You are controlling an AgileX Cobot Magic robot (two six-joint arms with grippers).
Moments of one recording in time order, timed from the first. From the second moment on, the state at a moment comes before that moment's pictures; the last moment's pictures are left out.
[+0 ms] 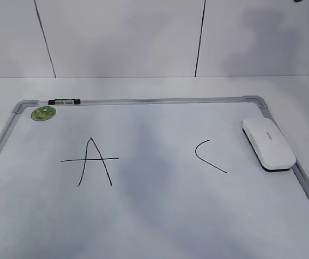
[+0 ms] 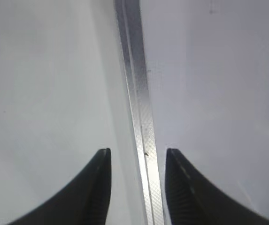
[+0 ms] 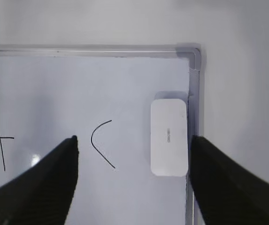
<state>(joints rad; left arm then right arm) 0.02 1.88 -1.45 -0.09 1.20 0.13 0.17 1.49 -1.73 0.07 1.25 0.10</state>
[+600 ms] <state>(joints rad) 0.02 1.35 -1.22 -0.09 1.22 0.13 0.17 0.96 -1.23 -0.06 1.26 0.07</state>
